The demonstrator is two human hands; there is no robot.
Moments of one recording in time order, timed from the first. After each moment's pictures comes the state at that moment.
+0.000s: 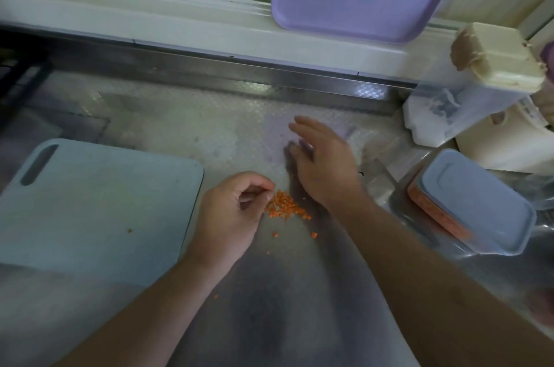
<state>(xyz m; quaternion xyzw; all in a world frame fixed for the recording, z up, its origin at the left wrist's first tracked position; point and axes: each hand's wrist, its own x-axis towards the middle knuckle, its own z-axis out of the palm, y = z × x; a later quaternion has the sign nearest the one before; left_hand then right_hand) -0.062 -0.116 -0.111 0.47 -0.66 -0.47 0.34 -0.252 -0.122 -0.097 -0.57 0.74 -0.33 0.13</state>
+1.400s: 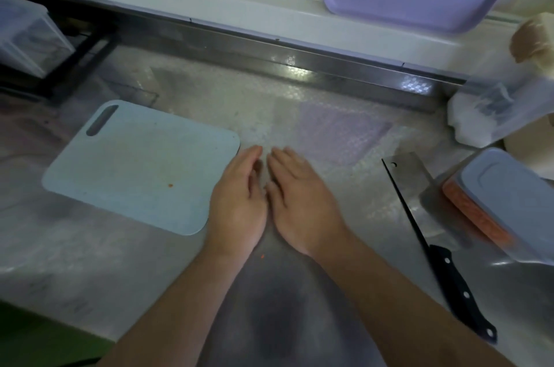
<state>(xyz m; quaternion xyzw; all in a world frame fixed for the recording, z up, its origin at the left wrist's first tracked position) -0.035 -0.086 -0.113 0.59 -0.66 -0.30 0.35 -0.164 -0.067 -0.123 -0.71 0.65 -0.20 0.16</state>
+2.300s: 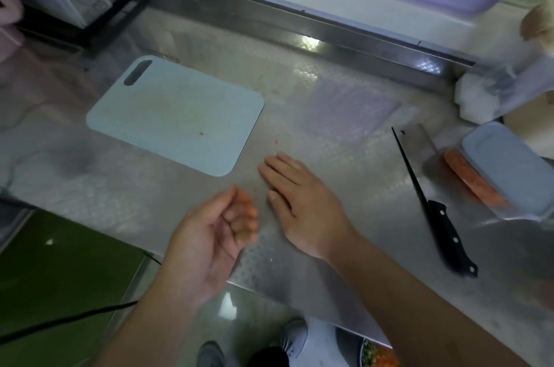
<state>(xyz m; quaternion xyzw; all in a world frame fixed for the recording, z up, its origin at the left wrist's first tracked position) 0.051 0.028 -0.078 0.45 -0.12 -0.77 0.43 -0.135 0.010 -0.124 -0.78 0.57 -0.19 0.18</state>
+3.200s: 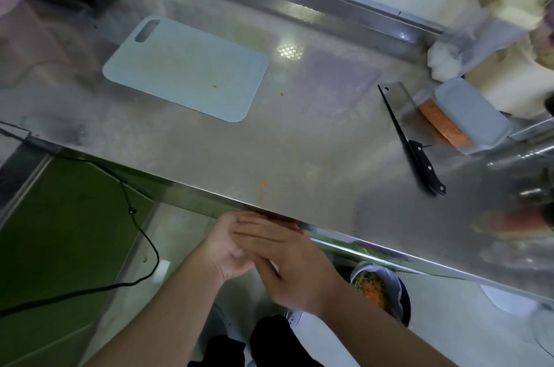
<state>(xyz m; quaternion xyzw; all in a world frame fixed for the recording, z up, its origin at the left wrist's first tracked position) 0.081 0.111 -0.115 0.29 -0.03 -0.93 0.23 -0.046 0.180 -0.113 -0.77 0.50 -0.28 0.30</state>
